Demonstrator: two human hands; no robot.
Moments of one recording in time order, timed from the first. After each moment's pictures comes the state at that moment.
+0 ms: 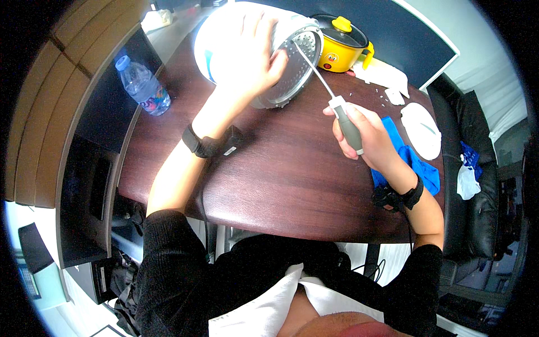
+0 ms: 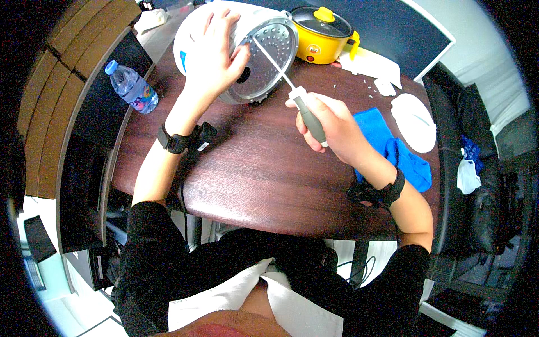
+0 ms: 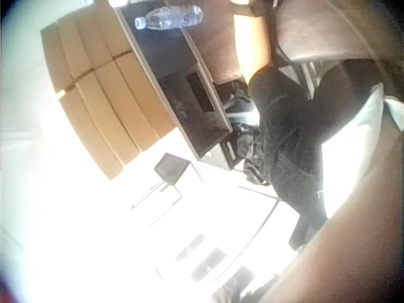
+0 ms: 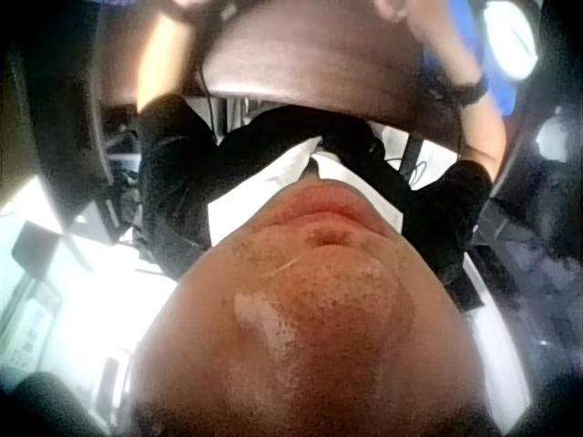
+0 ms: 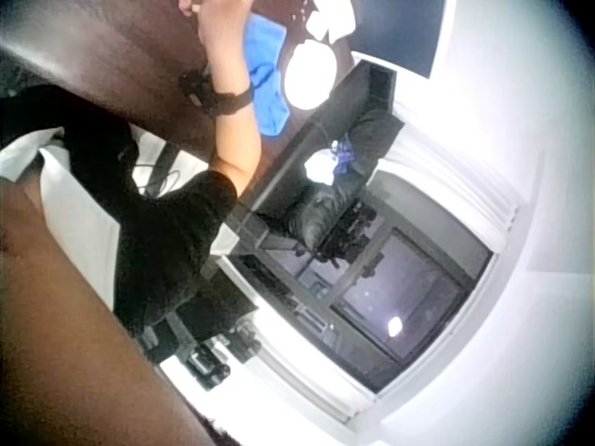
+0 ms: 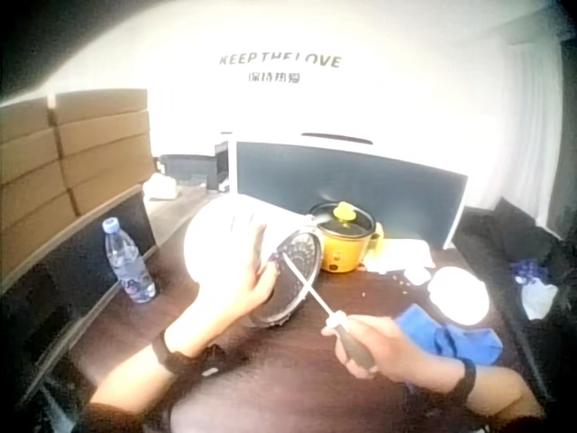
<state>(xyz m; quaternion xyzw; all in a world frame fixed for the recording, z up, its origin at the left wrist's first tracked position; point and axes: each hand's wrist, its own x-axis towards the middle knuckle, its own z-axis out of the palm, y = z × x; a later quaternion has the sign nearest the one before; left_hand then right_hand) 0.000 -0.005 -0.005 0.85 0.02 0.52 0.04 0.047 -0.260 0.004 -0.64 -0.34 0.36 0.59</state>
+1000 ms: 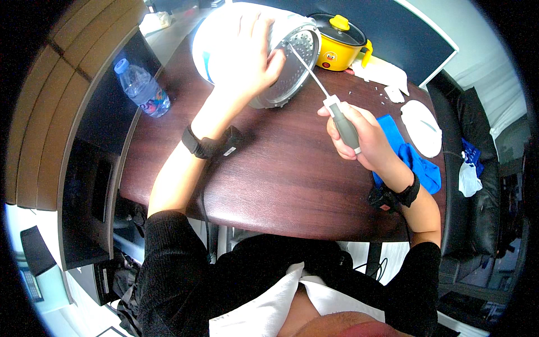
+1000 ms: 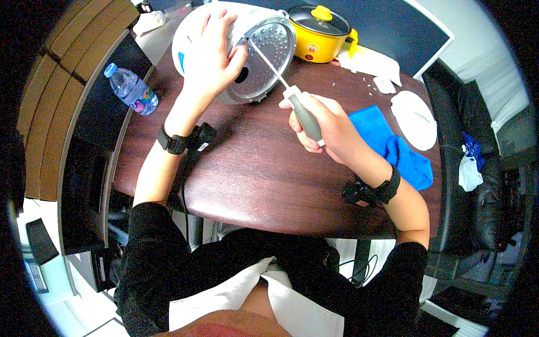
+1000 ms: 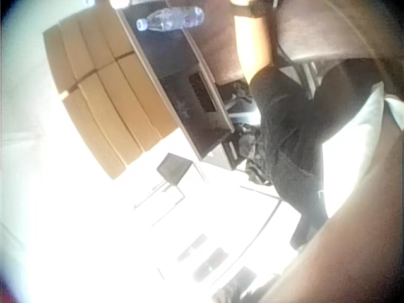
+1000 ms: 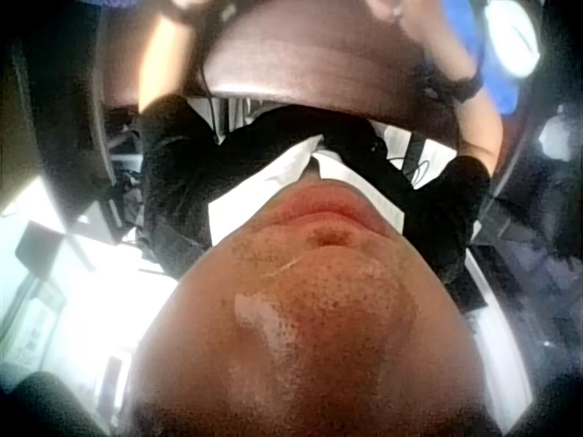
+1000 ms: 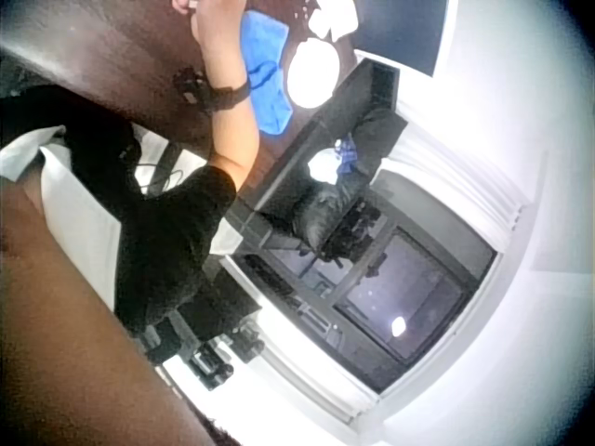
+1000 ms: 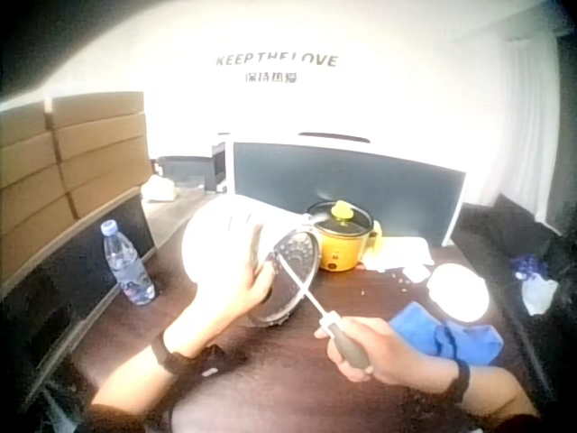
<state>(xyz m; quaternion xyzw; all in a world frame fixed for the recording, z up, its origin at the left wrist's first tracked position) -0.001 -0.004 -0.002 0.85 0.00 0.52 0.06 0.044 -0.256 0.001 -0.56 -0.30 0.43 0.64</state>
